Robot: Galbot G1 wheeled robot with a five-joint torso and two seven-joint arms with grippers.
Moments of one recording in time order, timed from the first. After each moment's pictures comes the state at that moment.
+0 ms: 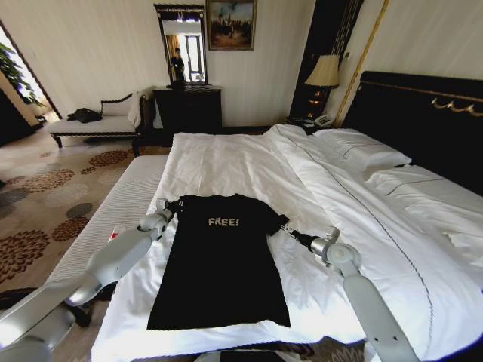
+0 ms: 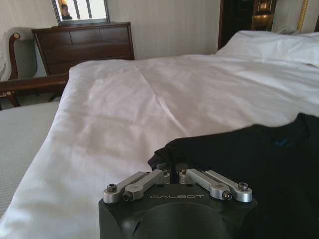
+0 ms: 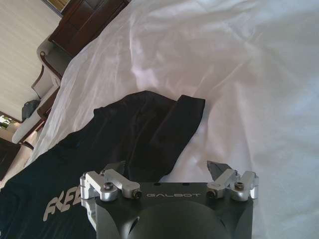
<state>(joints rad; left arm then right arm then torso) 0.42 -0.85 0.35 -1.20 -0.93 0.12 -0.12 -1.07 1.09 0.54 1.66 1.31 -0.69 0.20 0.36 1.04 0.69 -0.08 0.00</state>
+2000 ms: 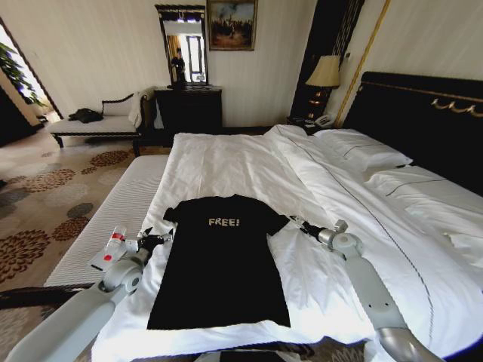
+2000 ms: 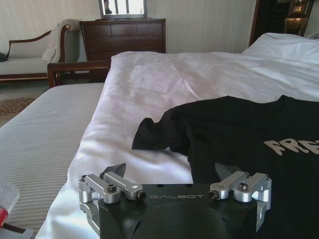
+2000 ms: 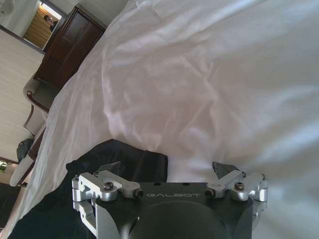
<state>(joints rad) 1.29 -0.70 -0.29 -1.88 -0.85 0.15 -0.34 -0.86 1.09 0.53 1.35 1.37 -0.64 0.15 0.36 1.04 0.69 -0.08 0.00</state>
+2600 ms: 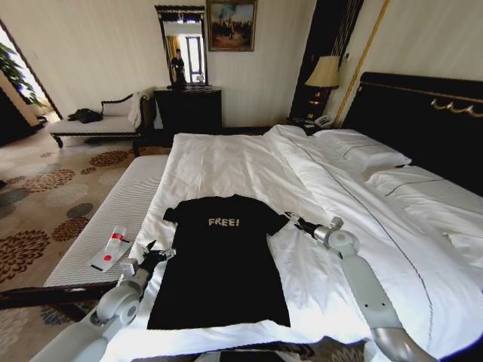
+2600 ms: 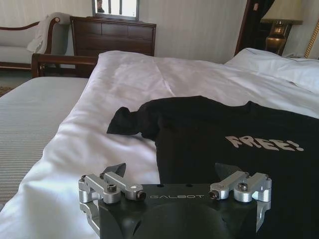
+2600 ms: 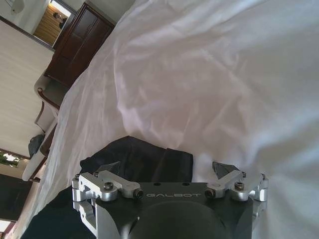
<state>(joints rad) 1.46 -0.75 -0.35 -1.97 -0.84 0.07 -0.29 -0.82 1.11 0.51 1.34 1.38 -0.65 0.15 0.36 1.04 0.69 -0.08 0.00</state>
